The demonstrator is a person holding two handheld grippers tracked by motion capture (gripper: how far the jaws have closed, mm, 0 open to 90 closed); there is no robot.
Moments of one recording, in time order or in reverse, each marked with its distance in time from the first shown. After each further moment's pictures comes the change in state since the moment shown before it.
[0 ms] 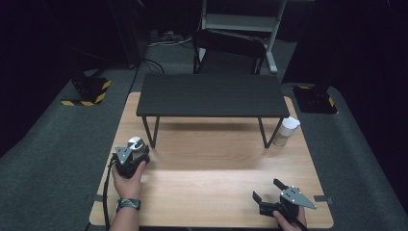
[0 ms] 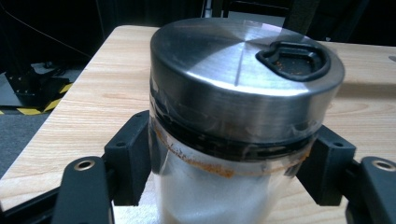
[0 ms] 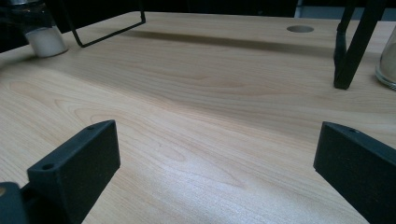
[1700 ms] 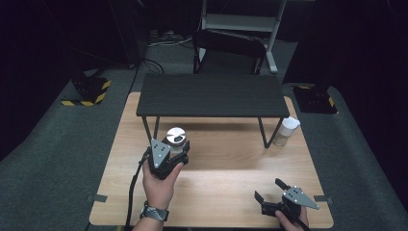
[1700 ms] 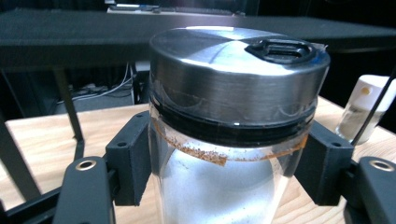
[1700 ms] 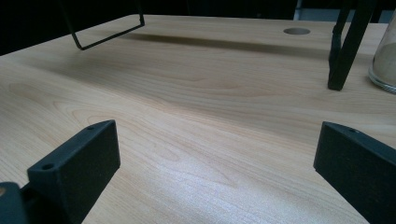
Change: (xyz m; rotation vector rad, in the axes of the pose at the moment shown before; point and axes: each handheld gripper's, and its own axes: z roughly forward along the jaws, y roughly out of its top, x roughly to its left) left arm -0.107 0.075 -0.055 -0.122 -0.265 0.130; right arm -0.005 -0.002 -0.003 -0.011 0.002 0.000
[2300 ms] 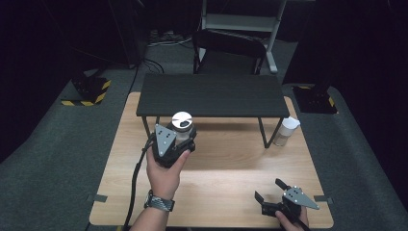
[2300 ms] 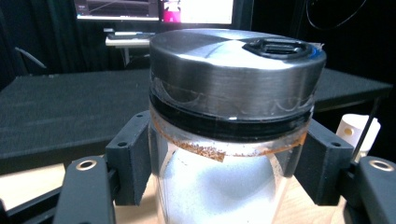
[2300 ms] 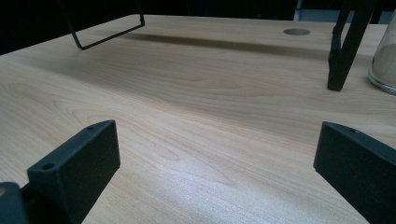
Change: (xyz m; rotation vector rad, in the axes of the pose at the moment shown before) left arm -0.013 0.043 0.005 -0.074 -0.005 0.028; right arm 0.000 0.000 -0.001 -0.001 0.001 -0.003
